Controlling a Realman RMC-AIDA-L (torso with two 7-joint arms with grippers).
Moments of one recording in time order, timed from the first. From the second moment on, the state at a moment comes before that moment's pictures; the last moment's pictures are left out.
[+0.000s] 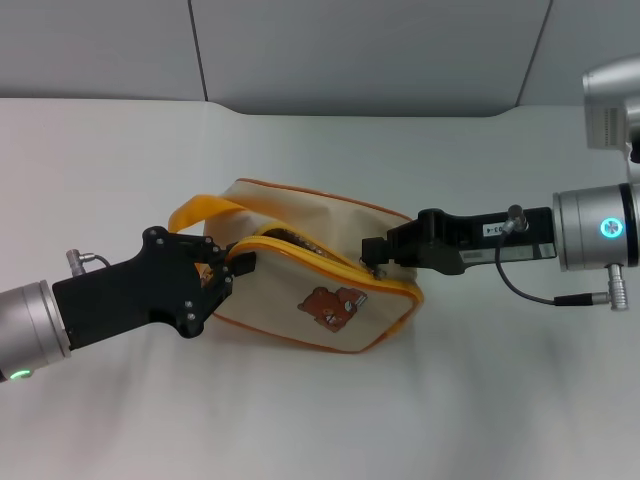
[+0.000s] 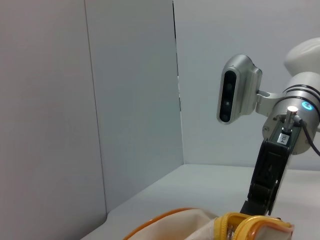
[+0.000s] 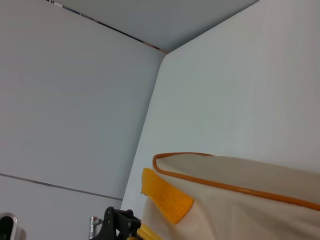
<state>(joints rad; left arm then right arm) -0.48 -2.07 0.60 0.43 1.86 1.57 -0.80 0.77 2.02 -0.85 -0.43 -1.96 -1.45 2.34</state>
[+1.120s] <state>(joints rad) -0.47 -2.07 0.60 0.43 1.85 1.56 -0.81 0.75 1.98 -0.74 -0.40 -2.03 -1.50 2.38</state>
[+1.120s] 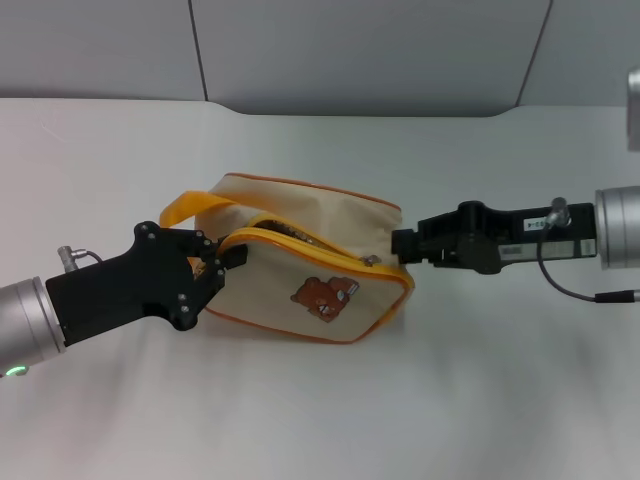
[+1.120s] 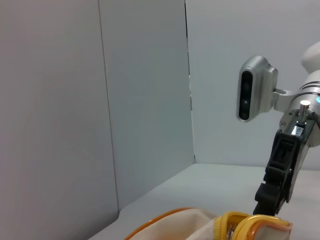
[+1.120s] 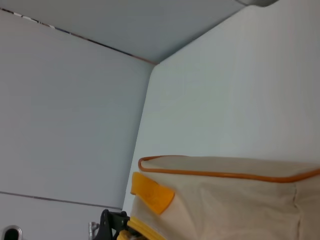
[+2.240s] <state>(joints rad) -0.49 -2.07 0.60 0.43 1.85 1.57 -0.80 0.82 2.01 -0.76 -0.34 -2.03 -1.47 2.46</state>
